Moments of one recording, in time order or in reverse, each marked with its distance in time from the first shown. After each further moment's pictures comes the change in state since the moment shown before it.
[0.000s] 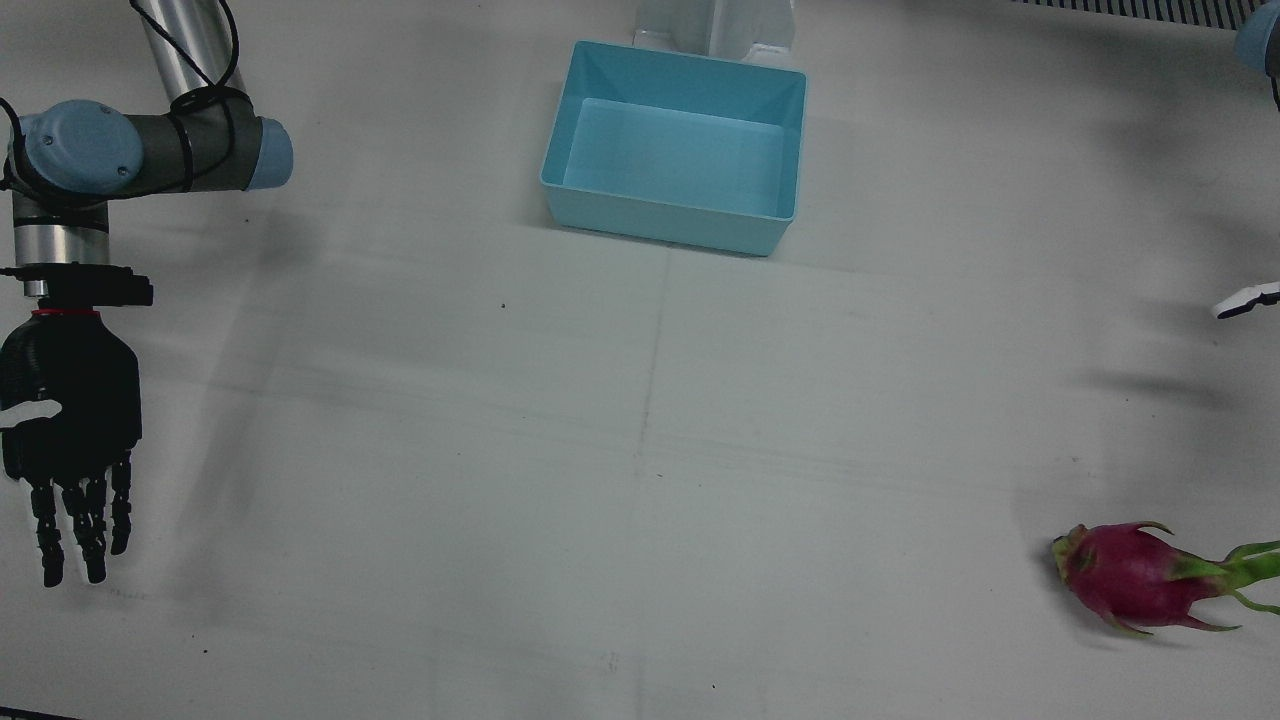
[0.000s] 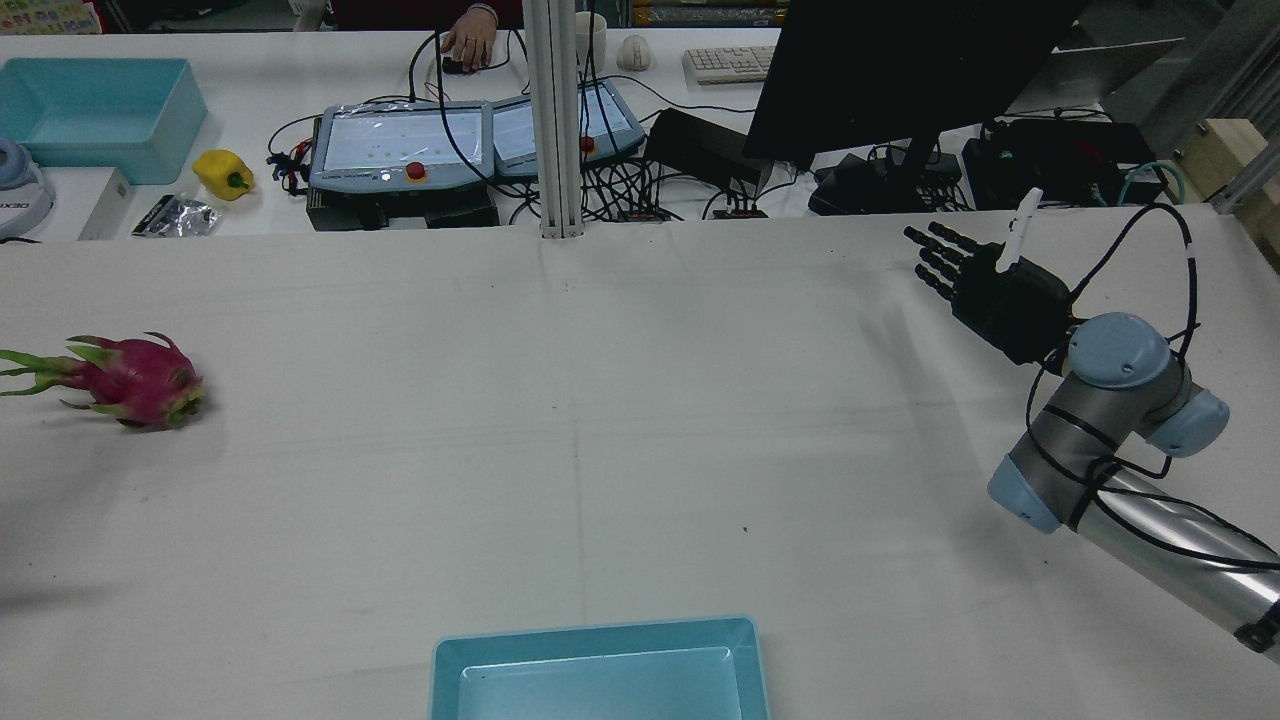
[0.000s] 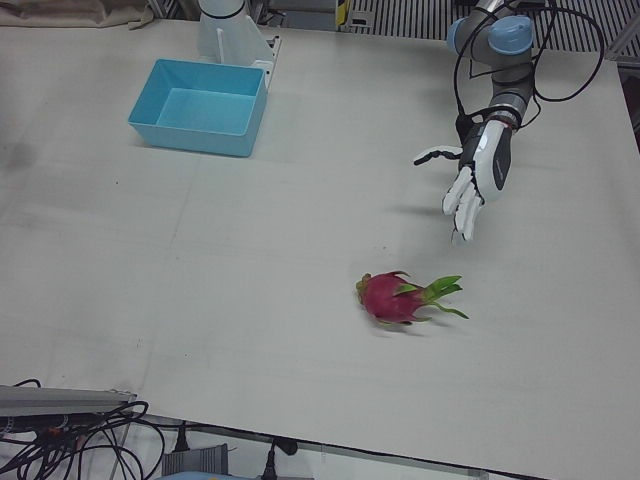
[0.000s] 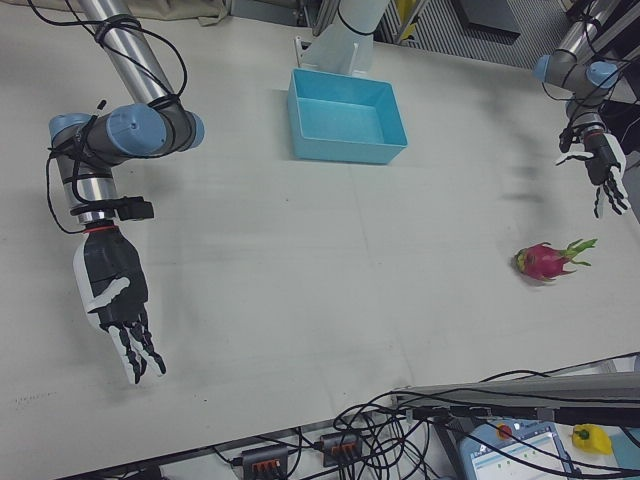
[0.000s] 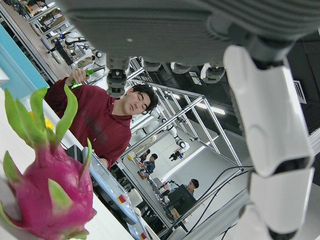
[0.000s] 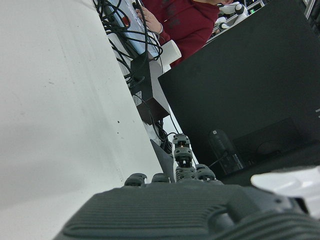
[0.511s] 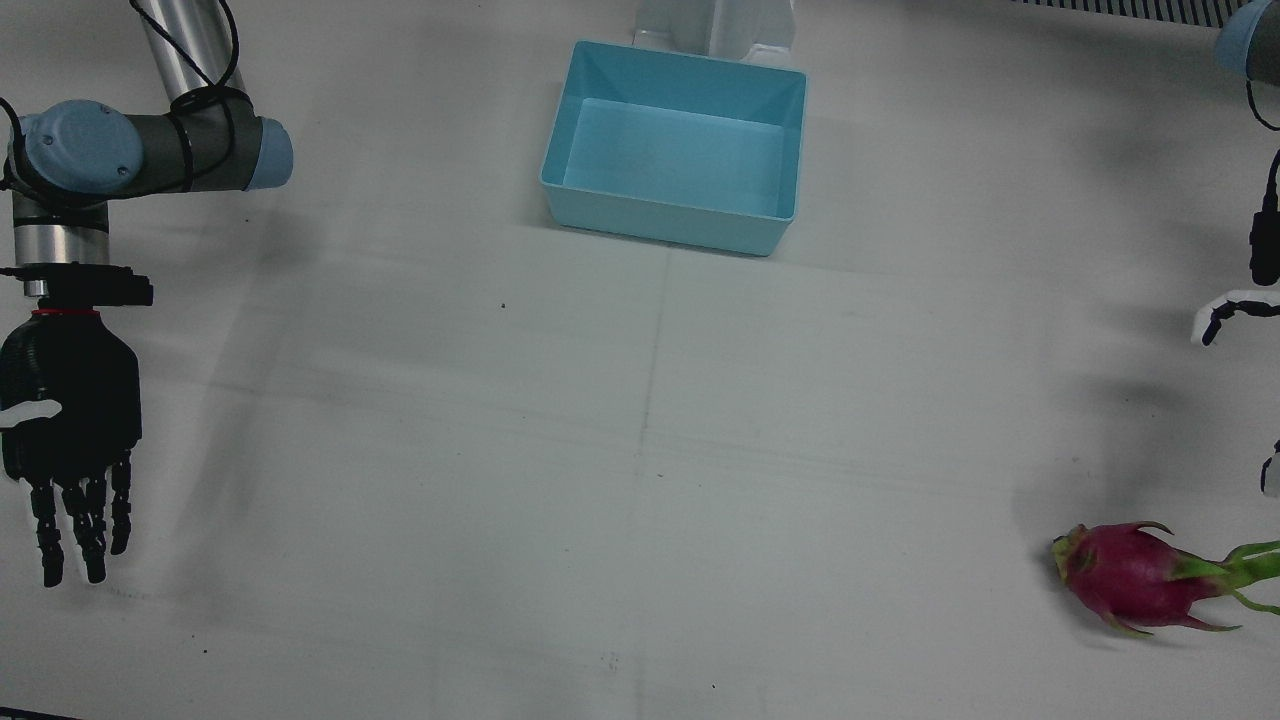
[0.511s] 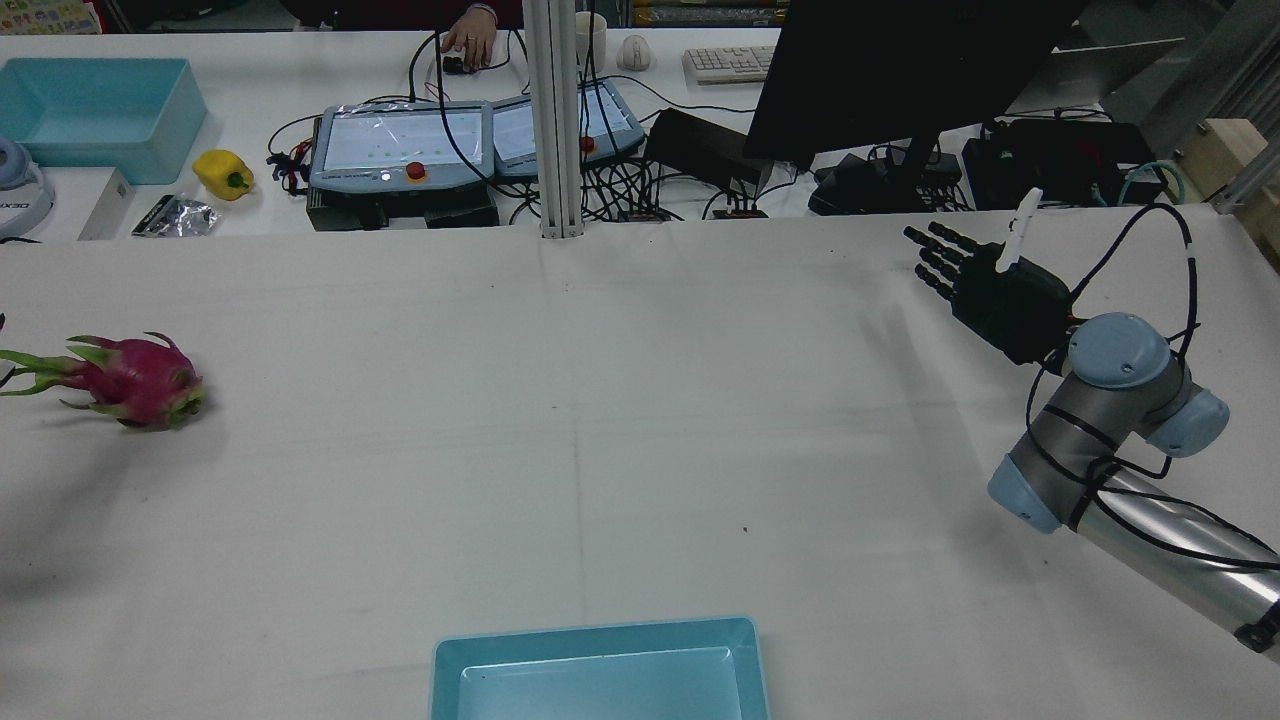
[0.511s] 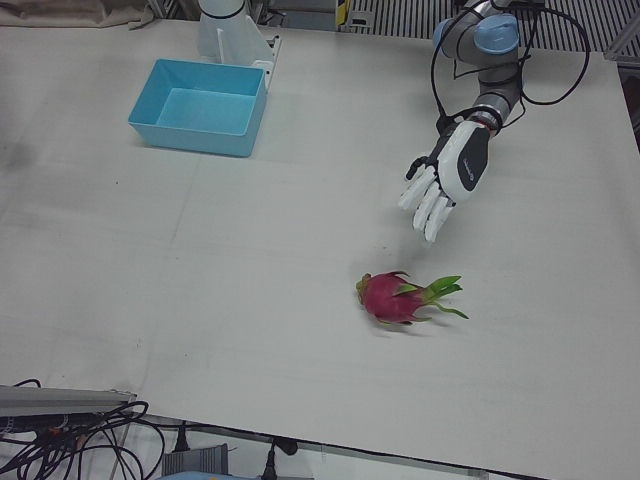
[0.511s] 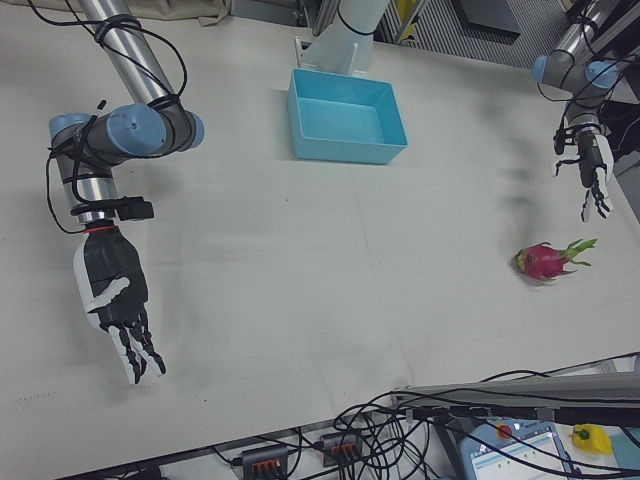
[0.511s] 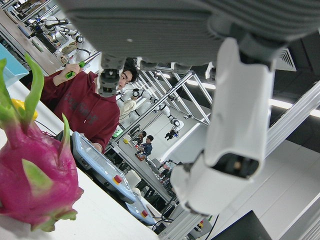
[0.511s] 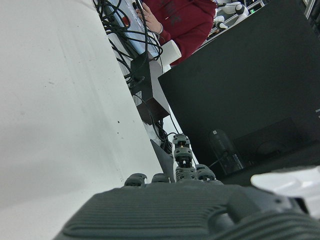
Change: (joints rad) left arm -0.023 -0.060 -0.053 0.118 0.110 0.095; right arm 0.000 0.000 0.000 0.000 0.000 0.000
